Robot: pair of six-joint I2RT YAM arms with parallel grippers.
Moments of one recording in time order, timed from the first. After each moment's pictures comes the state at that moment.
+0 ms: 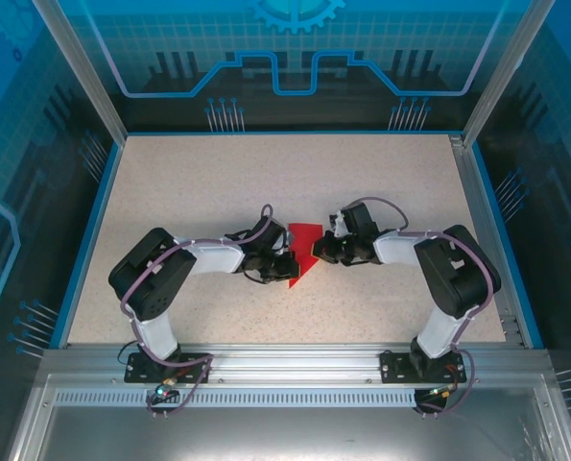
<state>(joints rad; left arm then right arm) -0.65 1.79 0.87 -0.11 0.43 -0.77 0.45 1.73 0.77 0.04 -0.53 0.77</state>
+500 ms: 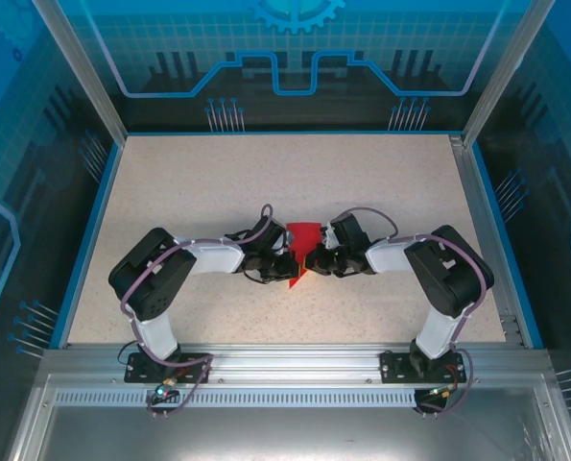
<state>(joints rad) -0.65 1.79 0.87 -0.11 0.43 -0.77 0.53 1.76 0.72 0.11 -0.52 0.81</state>
